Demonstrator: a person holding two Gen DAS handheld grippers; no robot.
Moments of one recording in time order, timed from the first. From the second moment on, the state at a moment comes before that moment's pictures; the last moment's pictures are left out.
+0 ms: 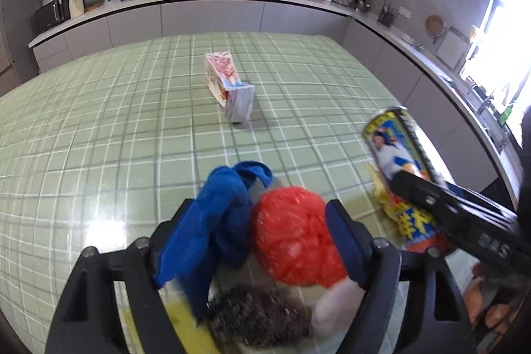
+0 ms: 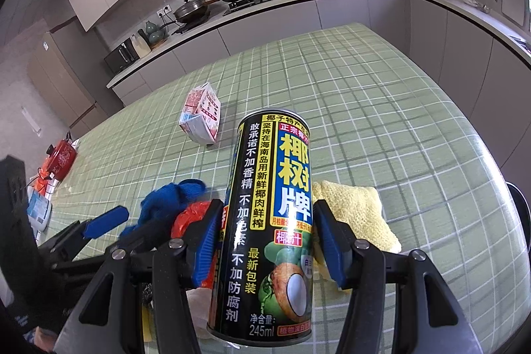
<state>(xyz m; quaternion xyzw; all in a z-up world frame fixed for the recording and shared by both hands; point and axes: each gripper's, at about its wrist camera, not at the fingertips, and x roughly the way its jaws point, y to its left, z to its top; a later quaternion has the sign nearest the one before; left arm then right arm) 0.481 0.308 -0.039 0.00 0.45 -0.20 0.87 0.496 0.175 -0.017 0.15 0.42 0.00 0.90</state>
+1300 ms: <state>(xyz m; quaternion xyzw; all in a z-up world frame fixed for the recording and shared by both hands) 0.407 0.194 0.004 -0.03 0.40 -0.21 0.89 0.428 0.043 0.007 0.17 0.38 0.01 0.91</state>
